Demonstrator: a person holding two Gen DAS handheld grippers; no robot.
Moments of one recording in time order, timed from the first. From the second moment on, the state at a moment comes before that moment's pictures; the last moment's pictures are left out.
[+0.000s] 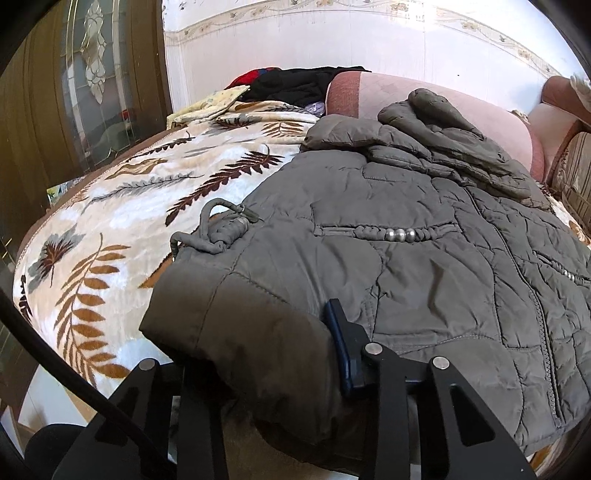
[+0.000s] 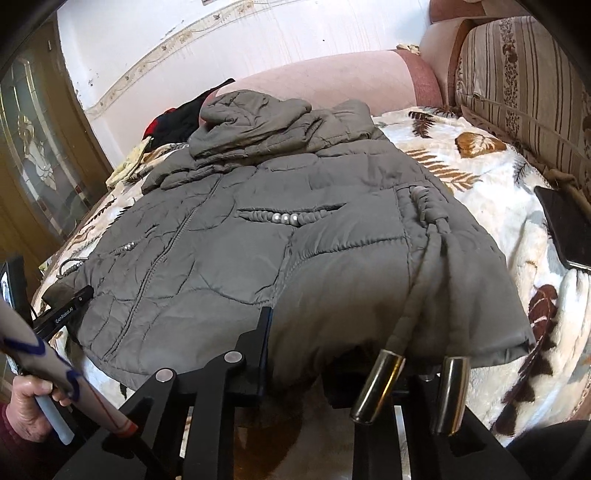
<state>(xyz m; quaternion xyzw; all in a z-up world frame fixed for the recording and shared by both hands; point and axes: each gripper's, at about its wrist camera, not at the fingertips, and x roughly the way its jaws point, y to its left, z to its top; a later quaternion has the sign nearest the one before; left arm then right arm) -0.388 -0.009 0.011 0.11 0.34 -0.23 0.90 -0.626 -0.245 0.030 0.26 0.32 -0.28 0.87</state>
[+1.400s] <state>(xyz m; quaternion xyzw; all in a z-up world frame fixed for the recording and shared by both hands) -0.391 -0.007 0.010 0.12 0.34 -0.24 0.90 -0.634 -0.246 0.028 0.26 0.30 -0.28 0.87</state>
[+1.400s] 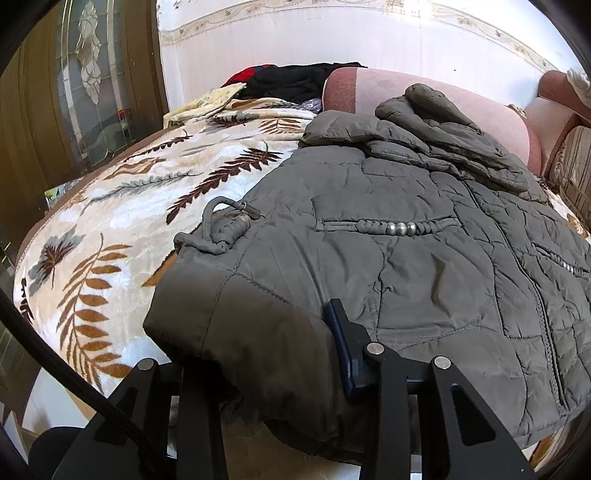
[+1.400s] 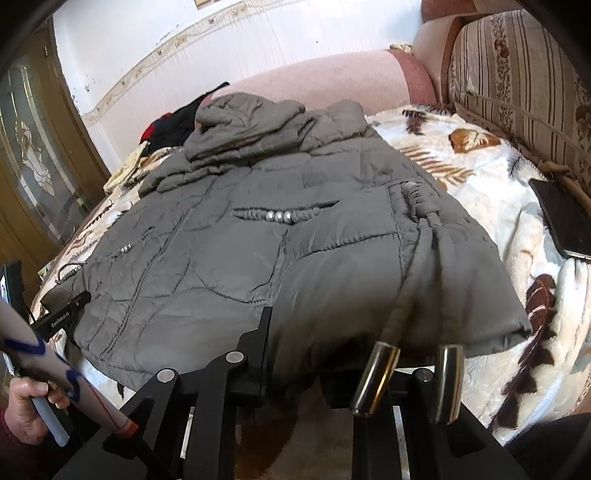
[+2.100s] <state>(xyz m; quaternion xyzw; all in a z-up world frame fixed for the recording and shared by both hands) -0.395 -0.006 0.015 0.13 0.33 -0.24 0.90 -0.638 -0.244 0.030 0.25 0.30 -0.29 0.87</state>
